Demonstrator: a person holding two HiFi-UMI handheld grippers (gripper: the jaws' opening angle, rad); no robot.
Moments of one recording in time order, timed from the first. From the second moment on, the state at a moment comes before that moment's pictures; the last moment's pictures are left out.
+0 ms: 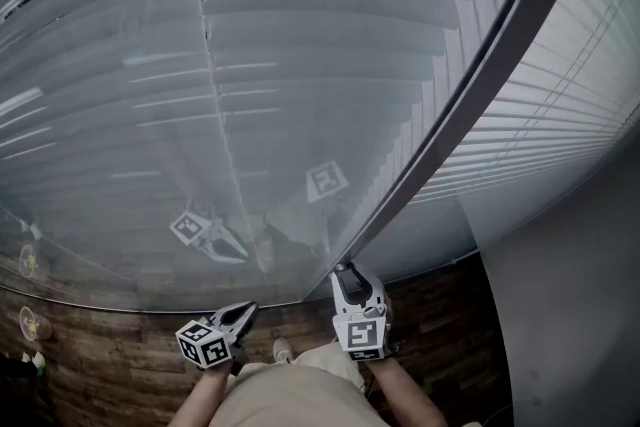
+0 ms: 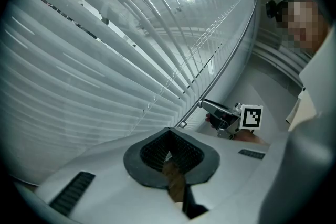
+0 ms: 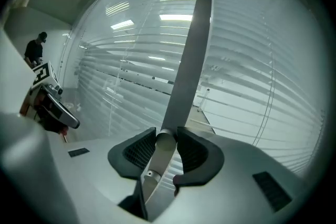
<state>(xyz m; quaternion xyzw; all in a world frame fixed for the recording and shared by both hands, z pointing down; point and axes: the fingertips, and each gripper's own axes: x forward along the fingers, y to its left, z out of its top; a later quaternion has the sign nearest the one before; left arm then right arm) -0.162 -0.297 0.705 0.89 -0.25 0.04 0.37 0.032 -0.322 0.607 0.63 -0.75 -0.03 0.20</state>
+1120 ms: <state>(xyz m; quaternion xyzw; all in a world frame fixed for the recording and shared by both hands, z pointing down) -0.157 -0.295 0.708 0.89 -0.24 0.05 0.37 0.061 -0.328 0.628 0.43 -0.66 0.51 -0.35</state>
